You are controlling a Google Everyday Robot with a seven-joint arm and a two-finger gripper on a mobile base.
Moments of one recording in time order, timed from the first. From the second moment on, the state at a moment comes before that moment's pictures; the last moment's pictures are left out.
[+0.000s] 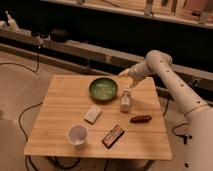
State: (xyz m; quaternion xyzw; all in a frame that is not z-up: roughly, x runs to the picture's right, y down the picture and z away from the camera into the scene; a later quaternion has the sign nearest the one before) arm 0.144 -0.043 0.889 -0.03 -0.31 -0.42 0.85
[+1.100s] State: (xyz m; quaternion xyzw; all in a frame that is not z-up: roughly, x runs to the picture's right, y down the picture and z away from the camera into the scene) arm 0.113 -0.031 0.987 -0.03 -0.29 -0.54 0.79
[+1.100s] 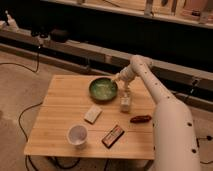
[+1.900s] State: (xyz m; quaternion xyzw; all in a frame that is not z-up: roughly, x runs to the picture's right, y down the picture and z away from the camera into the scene) arm 0.092 -0.002 0.994 -0.06 -0.31 -0.54 0.78
